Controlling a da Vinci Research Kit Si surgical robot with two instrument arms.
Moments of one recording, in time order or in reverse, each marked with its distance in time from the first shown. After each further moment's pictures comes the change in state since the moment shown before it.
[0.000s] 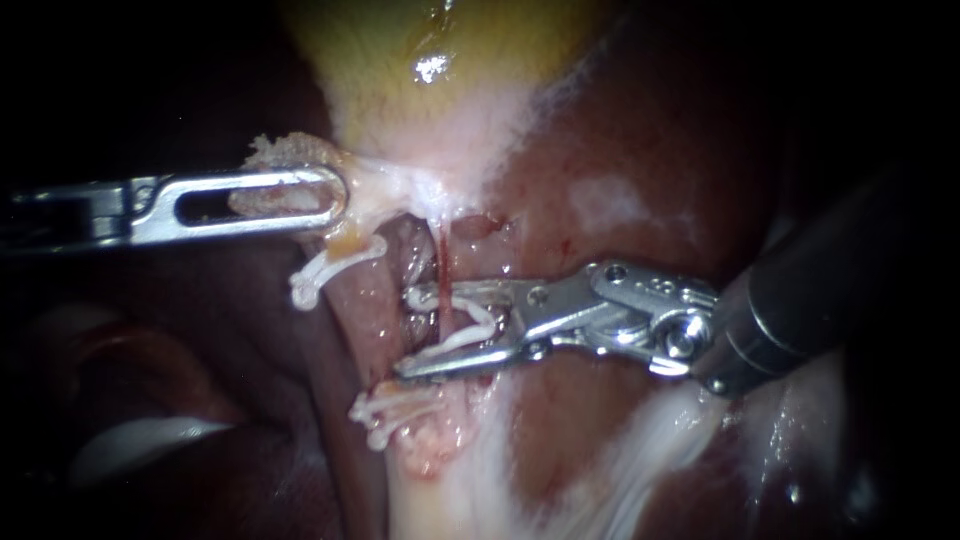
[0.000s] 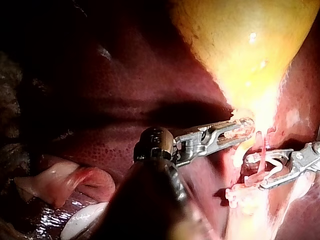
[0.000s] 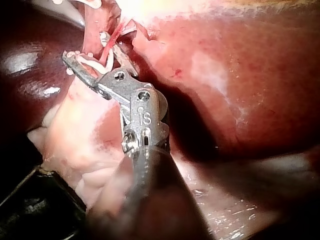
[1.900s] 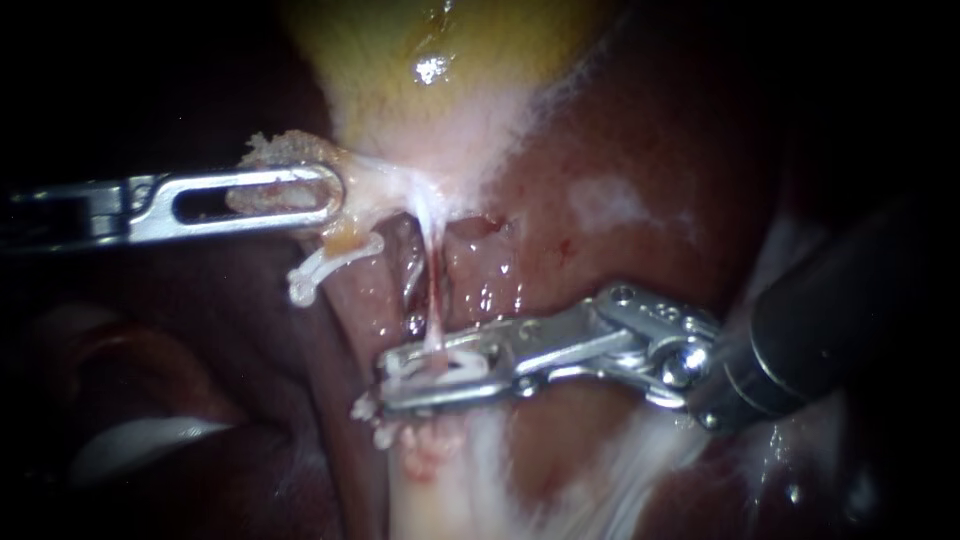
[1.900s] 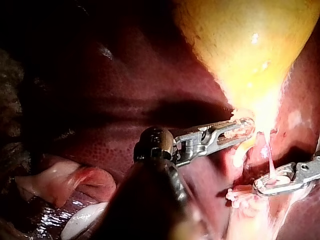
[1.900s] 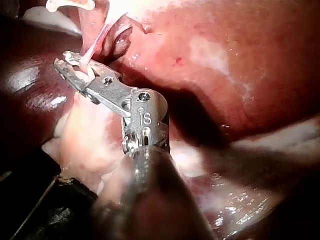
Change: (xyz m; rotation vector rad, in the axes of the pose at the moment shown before) right arm 0.000 -0.002 0.000 0.101 0.005 0.106; left arm 0.000 0.000 0.000 0.002 0.002 0.001
